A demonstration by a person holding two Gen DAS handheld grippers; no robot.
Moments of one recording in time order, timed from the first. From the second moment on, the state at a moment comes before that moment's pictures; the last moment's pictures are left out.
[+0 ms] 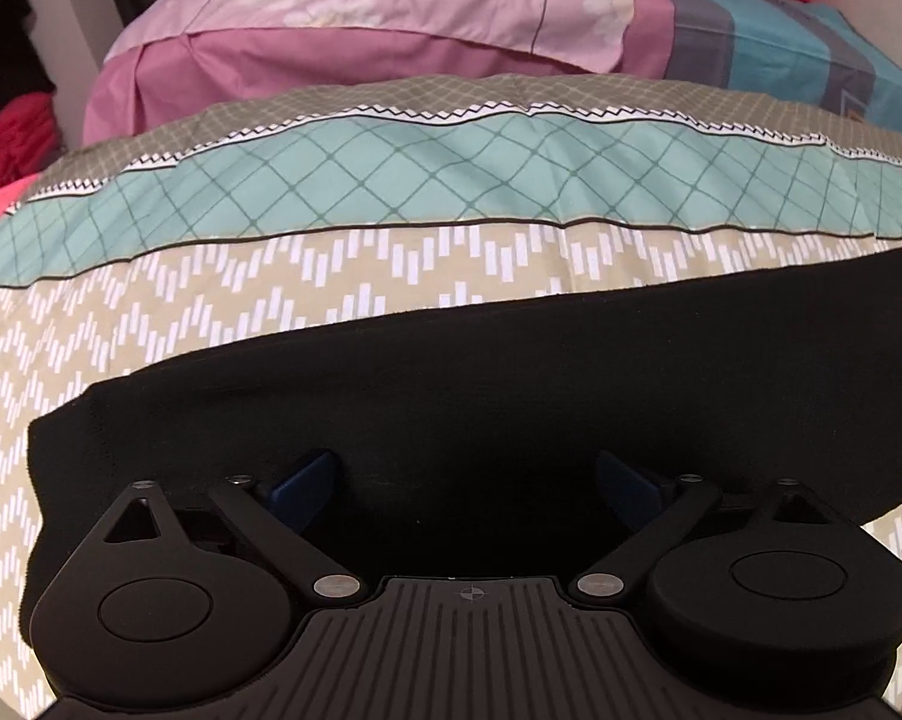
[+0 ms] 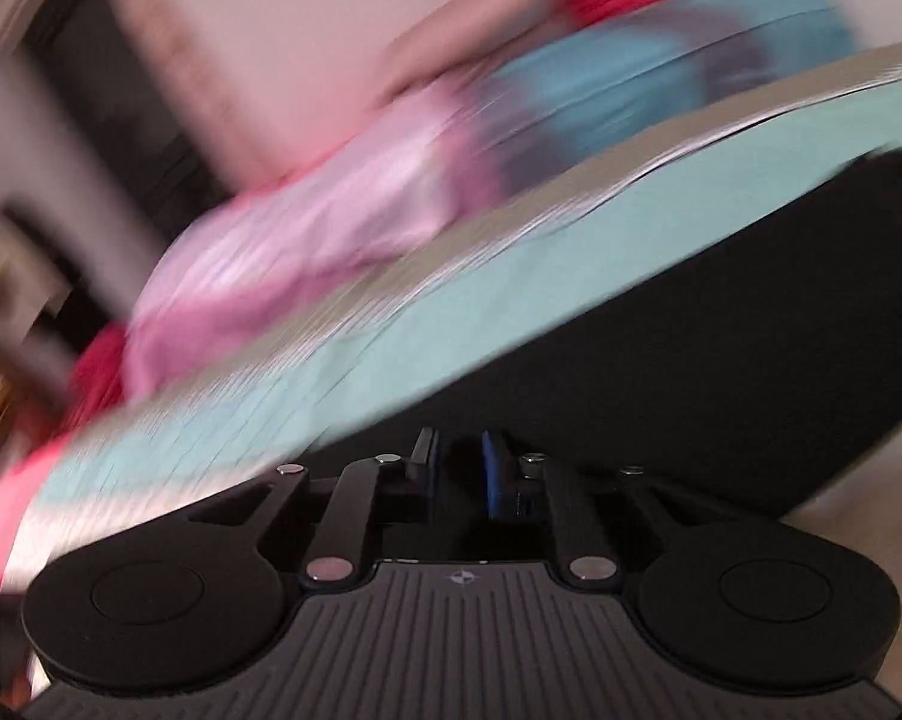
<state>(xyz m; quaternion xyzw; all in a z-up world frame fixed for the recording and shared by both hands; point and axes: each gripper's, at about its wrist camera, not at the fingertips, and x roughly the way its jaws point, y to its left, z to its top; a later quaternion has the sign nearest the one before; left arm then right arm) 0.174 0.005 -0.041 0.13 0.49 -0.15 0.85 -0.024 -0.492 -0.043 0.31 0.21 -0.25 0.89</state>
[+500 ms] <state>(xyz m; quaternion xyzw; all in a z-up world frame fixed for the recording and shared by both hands) 0.182 -0.002 -0.044 0.13 0.51 -0.14 0.84 -0.038 -0.546 -0.037 0.25 0.22 -0.34 0.88</state>
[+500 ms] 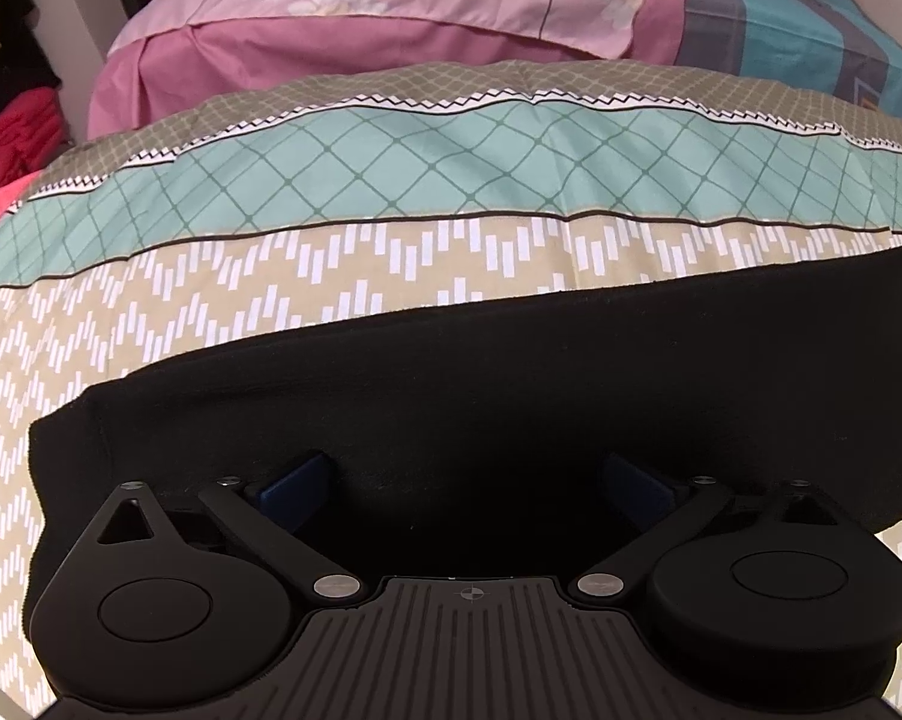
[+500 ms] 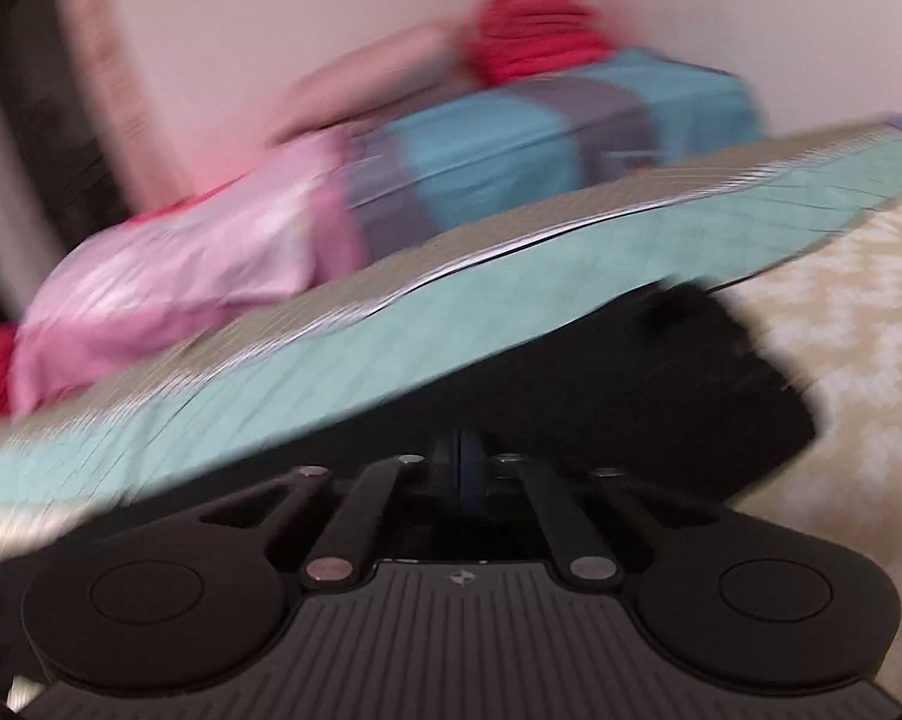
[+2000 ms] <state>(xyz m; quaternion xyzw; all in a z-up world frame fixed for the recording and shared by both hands) 0.179 -0.004 -0.044 0.14 0.51 -0.13 0.84 -0.103 -0.442 -0.047 0.37 0.19 -0.39 0.82</state>
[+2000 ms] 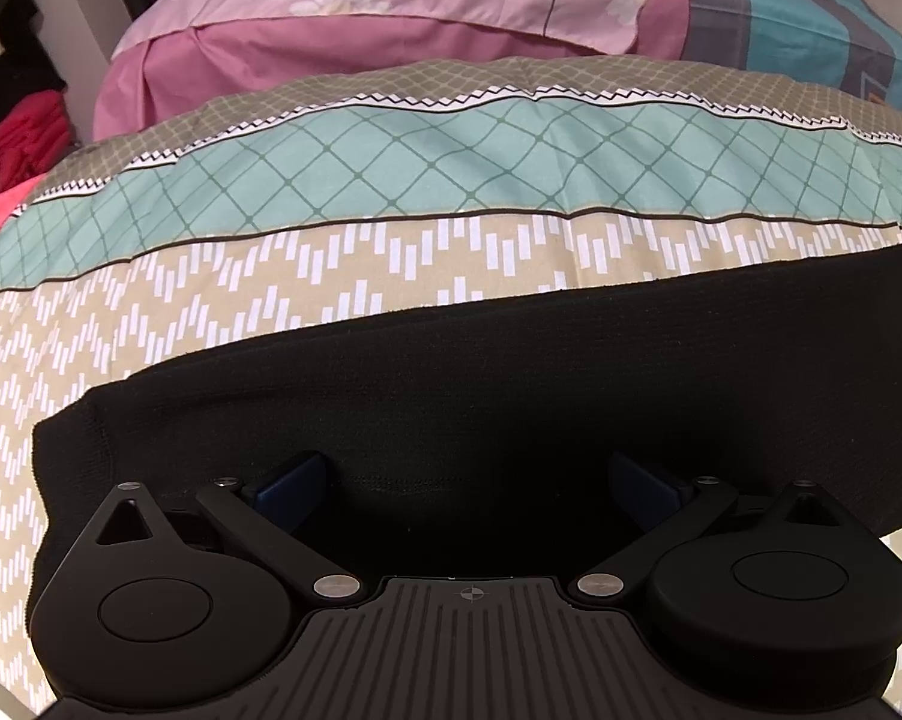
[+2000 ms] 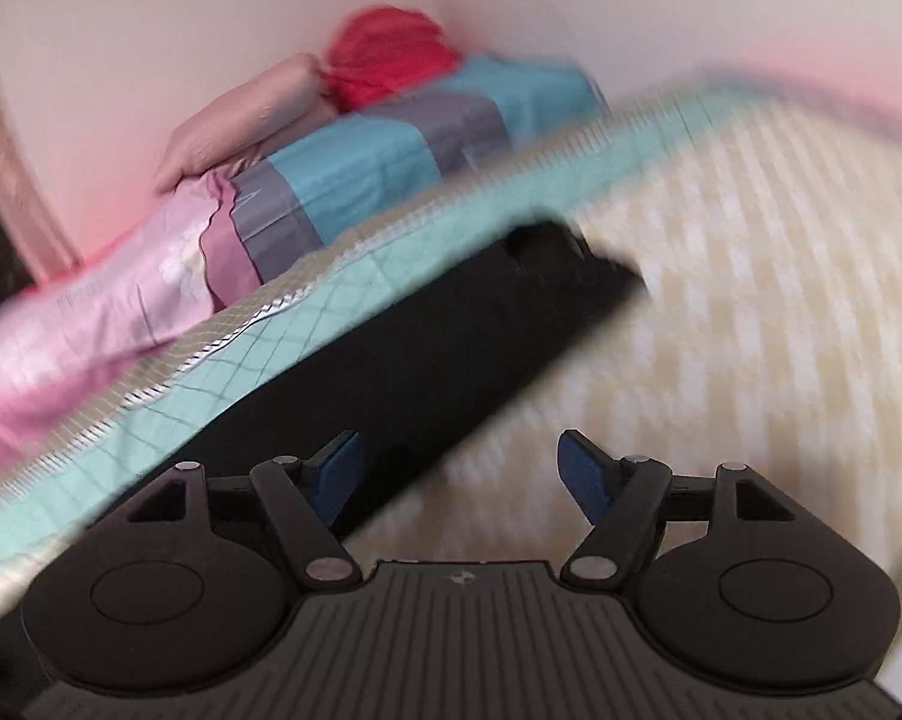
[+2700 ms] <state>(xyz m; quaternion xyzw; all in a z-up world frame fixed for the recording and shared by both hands) 0.184 -0.007 -0.044 0.14 0.52 -0.12 0.84 -0.077 -0.512 -0.069 0.49 0.14 -0.22 0.83</state>
